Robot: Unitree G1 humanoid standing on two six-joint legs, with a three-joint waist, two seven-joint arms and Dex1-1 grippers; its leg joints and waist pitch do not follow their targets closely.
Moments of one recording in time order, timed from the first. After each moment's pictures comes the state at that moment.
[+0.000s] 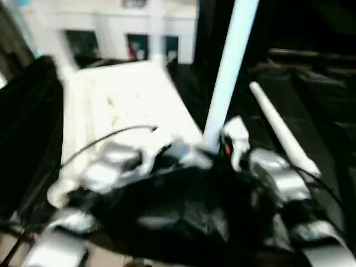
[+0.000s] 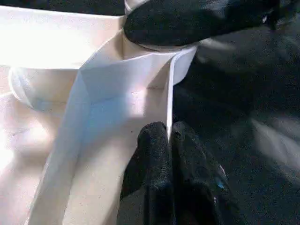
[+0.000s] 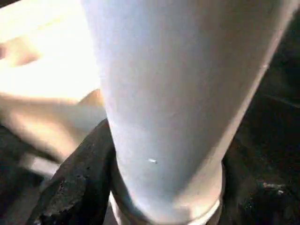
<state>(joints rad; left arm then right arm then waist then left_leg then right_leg) -0.65 0.21 -0.25 0.60 0.01 0.34 -0.87 -0.57 -0.13 0.04 0.63 0.10 0.21 0.52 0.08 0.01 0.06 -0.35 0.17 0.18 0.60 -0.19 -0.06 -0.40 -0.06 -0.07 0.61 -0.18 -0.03</state>
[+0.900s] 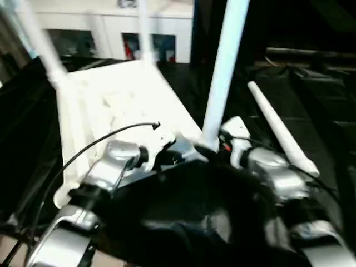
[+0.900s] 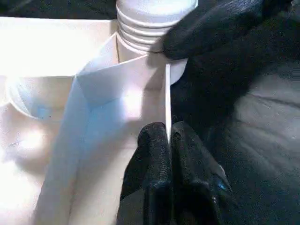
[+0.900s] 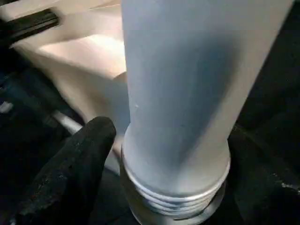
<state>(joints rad) -0.58 0.30 -0.27 0.52 0.00 0.23 -1.08 -0.50 -0.30 0.13 0.52 0.12 0.16 0.90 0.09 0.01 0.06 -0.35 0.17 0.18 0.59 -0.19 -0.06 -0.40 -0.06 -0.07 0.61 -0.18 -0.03</state>
